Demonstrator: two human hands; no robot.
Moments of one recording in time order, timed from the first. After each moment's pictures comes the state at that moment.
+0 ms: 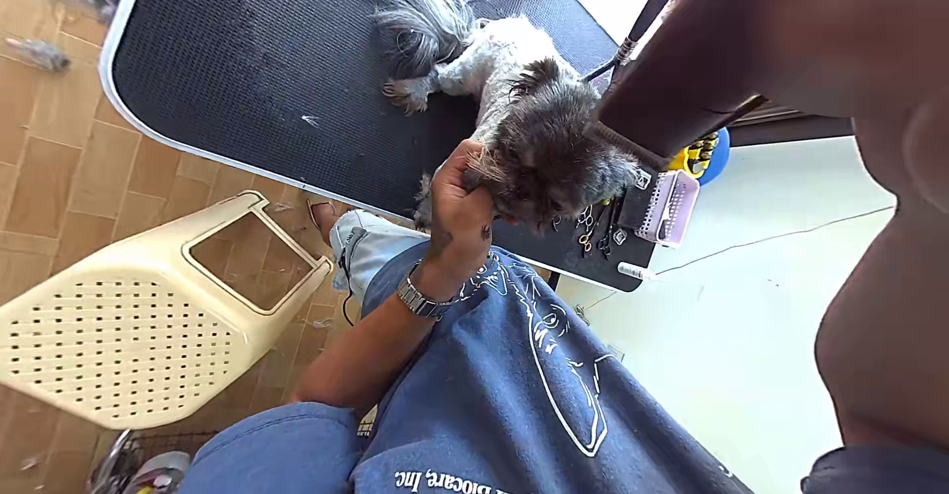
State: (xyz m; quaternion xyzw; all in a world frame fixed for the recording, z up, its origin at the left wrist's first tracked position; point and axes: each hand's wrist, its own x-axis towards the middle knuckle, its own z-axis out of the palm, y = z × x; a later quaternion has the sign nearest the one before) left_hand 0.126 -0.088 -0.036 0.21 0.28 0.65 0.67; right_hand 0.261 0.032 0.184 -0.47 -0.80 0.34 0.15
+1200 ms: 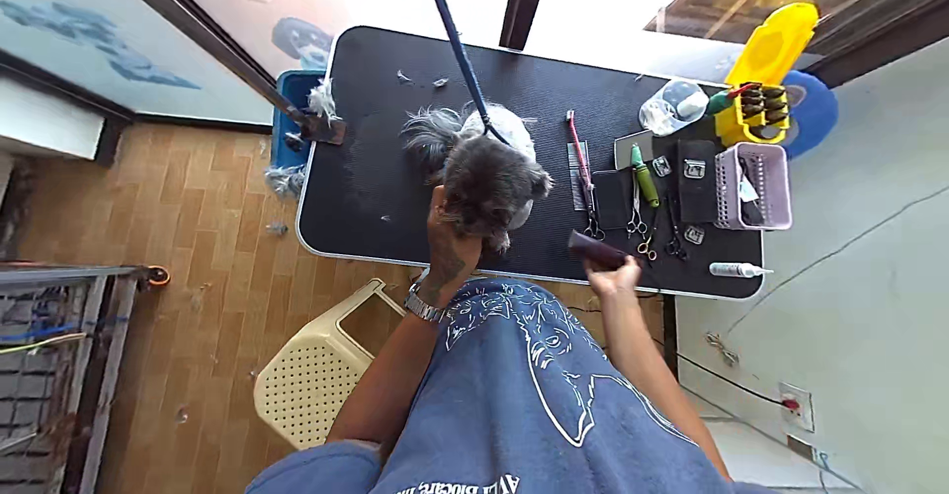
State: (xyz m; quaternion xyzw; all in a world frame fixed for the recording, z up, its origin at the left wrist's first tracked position) left_hand 0.106 -0.067 -0.033 0.60 0.54 0.48 0.35; right_hand 0.390 -0.128 -0.126 -0.56 0.26 0.41 0.67
